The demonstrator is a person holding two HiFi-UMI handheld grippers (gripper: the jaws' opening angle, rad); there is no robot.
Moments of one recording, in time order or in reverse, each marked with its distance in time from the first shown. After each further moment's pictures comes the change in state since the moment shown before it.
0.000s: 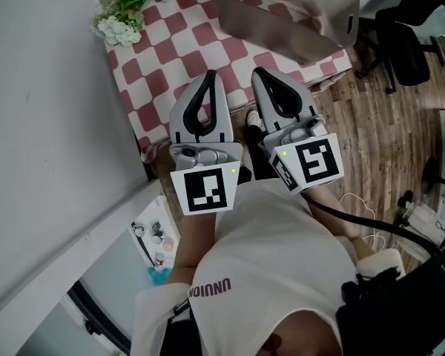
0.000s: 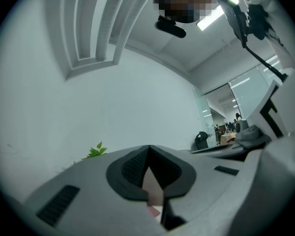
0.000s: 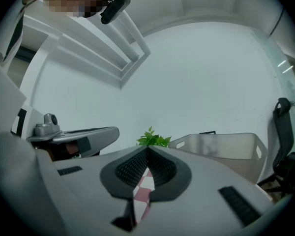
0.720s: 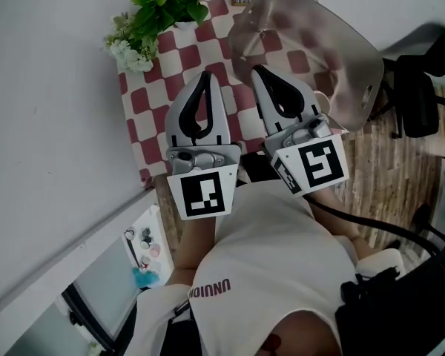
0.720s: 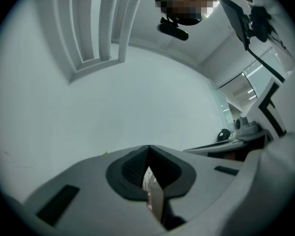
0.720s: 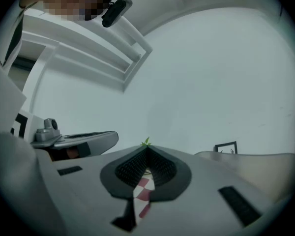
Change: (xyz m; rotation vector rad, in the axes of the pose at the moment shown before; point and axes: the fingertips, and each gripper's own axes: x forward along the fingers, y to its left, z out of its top) left arm 0.125 0.049 0.014 0.034 -0.007 0.183; right arm 0.123 -0.069 0.048 -0.017 -0.029 0.183
